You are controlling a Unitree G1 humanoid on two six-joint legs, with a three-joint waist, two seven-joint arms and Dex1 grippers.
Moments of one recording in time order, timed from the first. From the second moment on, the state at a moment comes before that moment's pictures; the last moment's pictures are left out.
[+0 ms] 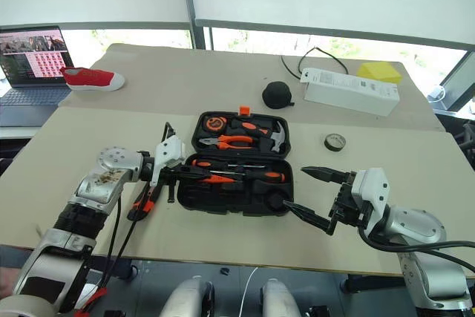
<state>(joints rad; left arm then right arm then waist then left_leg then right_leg) -0.57 0.57 -0.22 0.29 -0.14 0.16 -1.26 0.09 -0.69 -0.21 -0.38 0.57 0.14 1.00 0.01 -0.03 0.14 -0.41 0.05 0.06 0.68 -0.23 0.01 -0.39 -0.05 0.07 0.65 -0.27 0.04</state>
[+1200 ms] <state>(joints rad) -0.54 0.50 -0.16 0.38 -0.16 0.05 -1.19 0.08 -0.67 -0.20 -0.36 0.57 0.14 1.00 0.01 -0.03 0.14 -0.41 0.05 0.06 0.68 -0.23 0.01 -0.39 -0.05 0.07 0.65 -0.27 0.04</state>
